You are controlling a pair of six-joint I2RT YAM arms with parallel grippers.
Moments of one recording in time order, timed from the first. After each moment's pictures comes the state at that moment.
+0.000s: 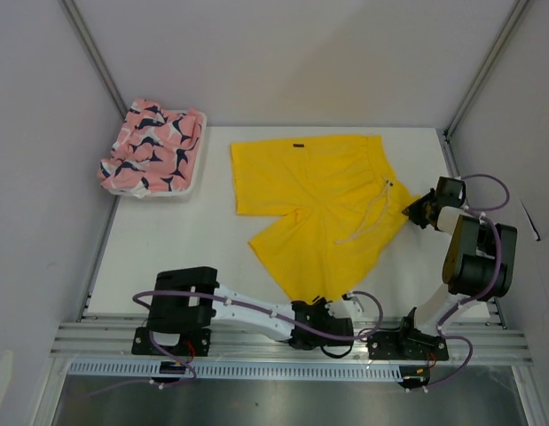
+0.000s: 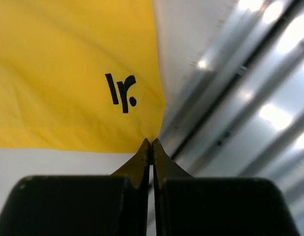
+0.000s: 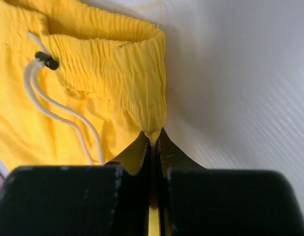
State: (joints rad) left arm -1.58 1.87 1.14 -0.49 -0.56 -0.38; right arm -0.27 1.72 0.87 0.01 -0.19 0.73
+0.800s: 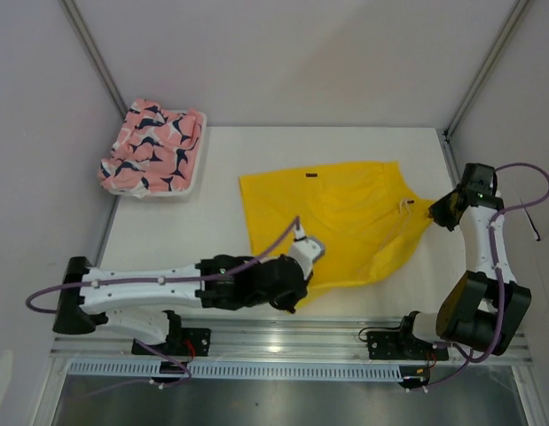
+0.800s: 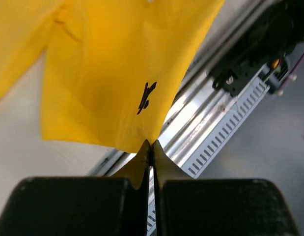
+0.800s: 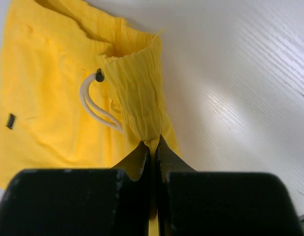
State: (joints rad) left arm -1.49 1.29 1.13 -0.62 -0.30 -0.59; right arm -0.33 1.33 1.04 -0.68 0.00 0.64
